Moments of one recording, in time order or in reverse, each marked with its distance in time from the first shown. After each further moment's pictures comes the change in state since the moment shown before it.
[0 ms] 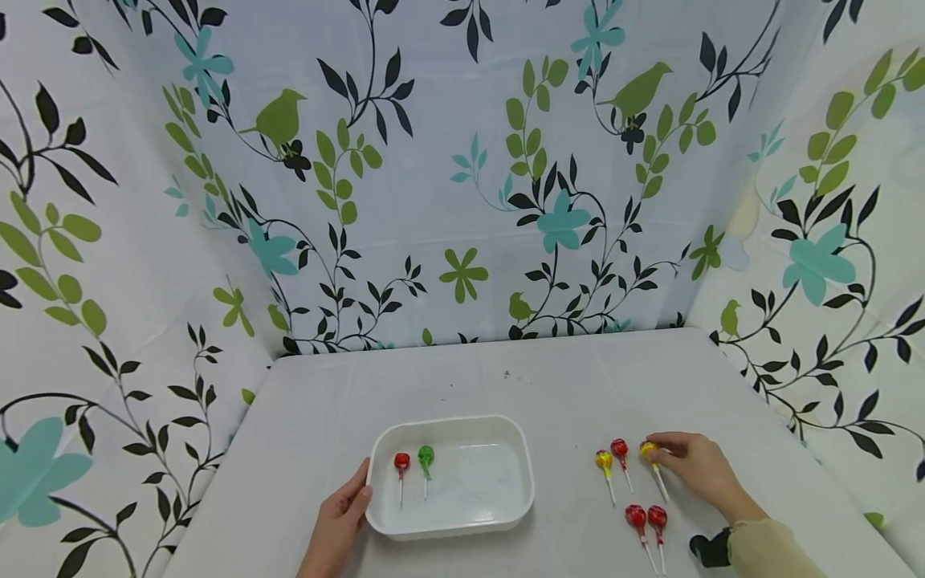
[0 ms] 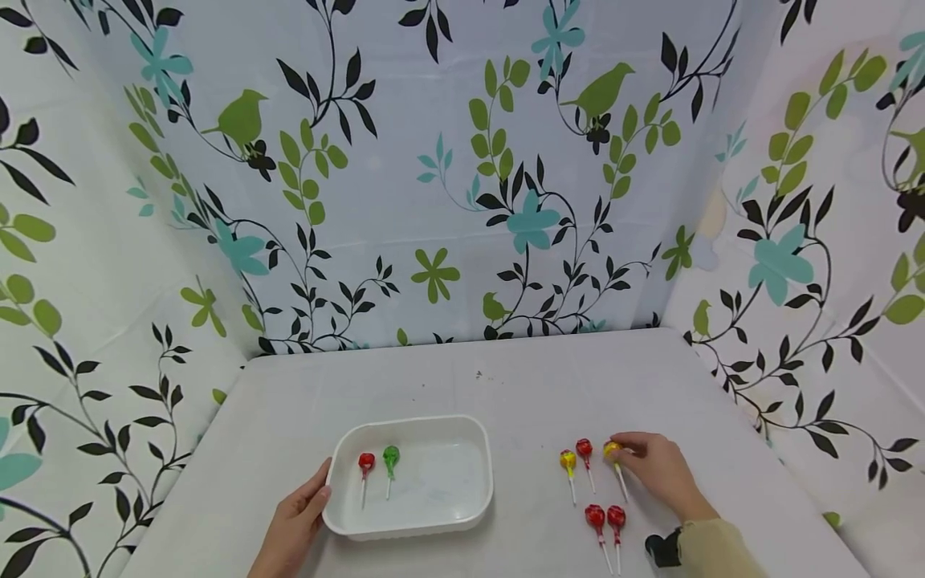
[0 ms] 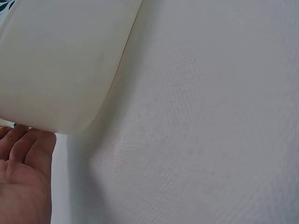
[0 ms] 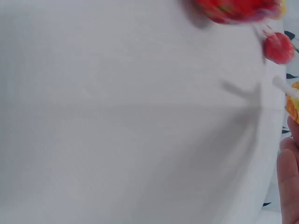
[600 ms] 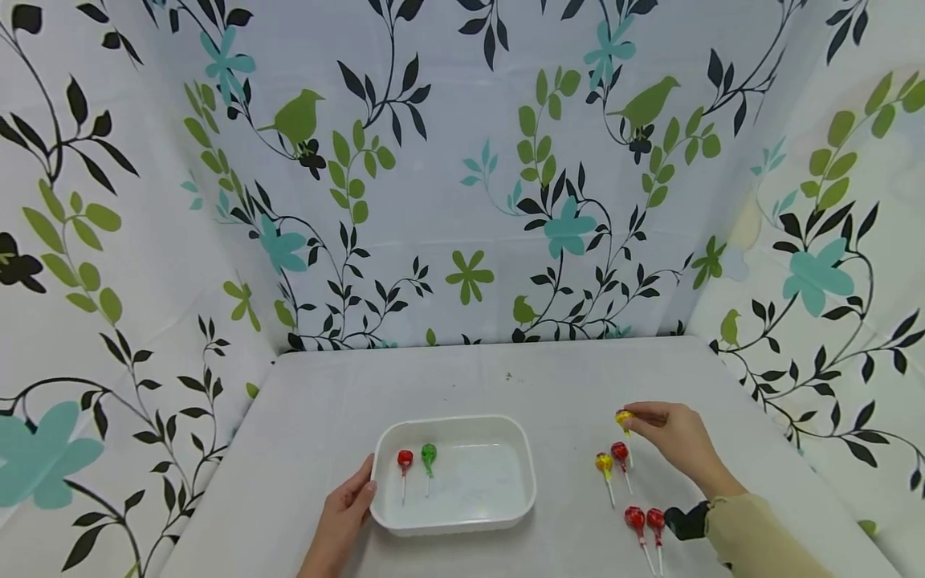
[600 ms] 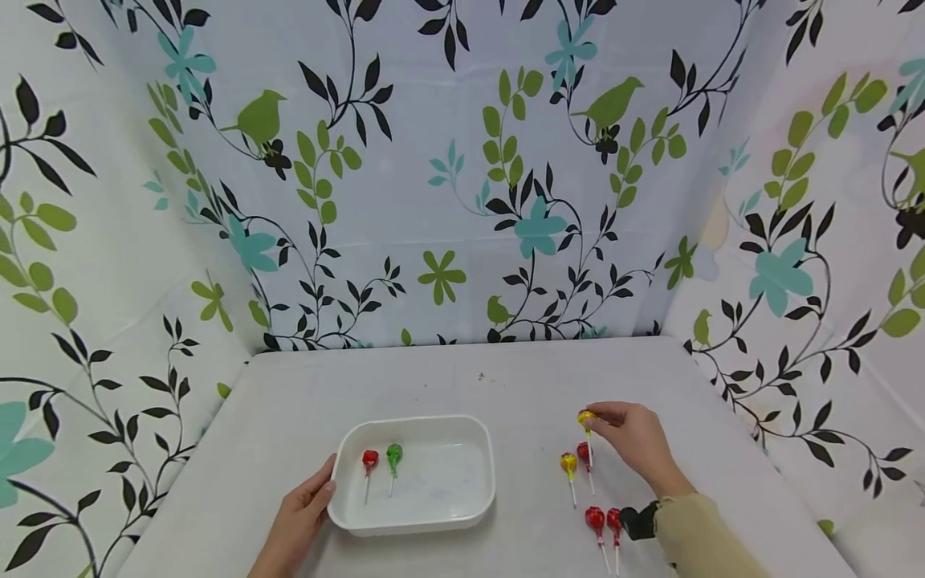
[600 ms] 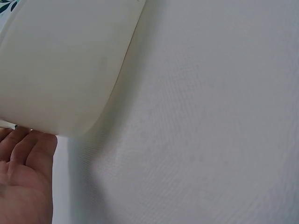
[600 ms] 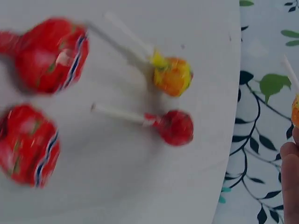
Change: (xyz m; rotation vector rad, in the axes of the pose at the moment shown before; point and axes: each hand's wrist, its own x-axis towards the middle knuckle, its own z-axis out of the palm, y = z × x) left_hand -0.002 -0.001 -0.002 -0.004 -0.012 0.033; right_hand 0.008 -0.071 -0.015 0.109 0.064 -0.069
